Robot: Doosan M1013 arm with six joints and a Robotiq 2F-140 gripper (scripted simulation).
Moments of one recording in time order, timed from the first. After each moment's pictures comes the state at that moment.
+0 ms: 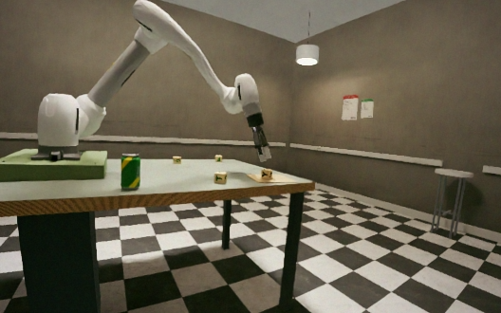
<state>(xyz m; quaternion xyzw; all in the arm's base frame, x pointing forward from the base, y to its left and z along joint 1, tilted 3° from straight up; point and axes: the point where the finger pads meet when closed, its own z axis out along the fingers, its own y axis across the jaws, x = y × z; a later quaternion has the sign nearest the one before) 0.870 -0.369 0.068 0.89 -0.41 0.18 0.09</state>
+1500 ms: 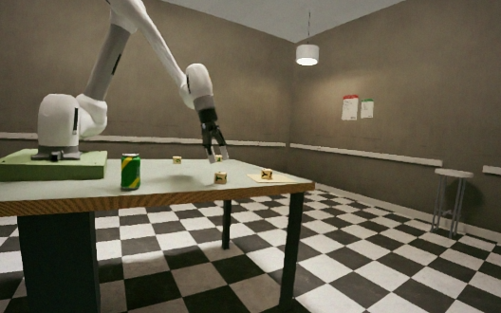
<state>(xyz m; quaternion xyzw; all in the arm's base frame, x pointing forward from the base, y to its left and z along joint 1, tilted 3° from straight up) 0.617 -0.367 0.060 0.89 -0.41 0.18 0.09</state>
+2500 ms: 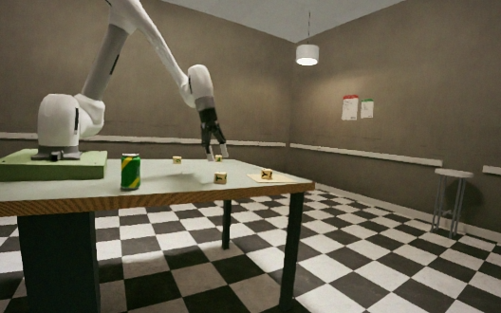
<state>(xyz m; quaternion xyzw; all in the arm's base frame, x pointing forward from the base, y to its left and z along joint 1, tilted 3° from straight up) 0.636 -0.320 0.061 0.88 -0.44 0.17 0.07</state>
